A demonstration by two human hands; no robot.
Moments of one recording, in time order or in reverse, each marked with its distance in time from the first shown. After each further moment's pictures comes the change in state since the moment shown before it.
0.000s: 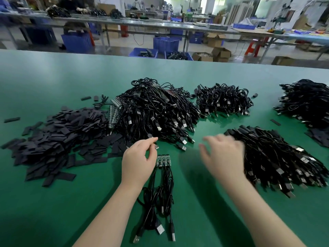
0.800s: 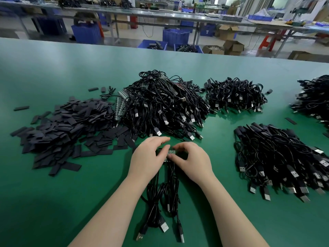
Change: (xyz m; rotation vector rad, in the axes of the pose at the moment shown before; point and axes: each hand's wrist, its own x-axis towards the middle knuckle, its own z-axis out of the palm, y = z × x) left_hand 0.000 -0.009 0.008 -0.028 -0.194 -0.076; right_hand -0.007 -0.057 0.053 0.634 -0.294 -0.046
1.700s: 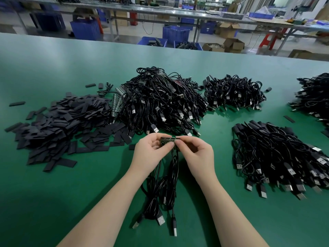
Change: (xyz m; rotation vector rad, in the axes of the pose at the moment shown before) left_hand 0.000 0.018 0.001 -0.582 -0.063 -0.180; right_hand -0.012 -0.007 -0.009 0.722 0.237 -0.002
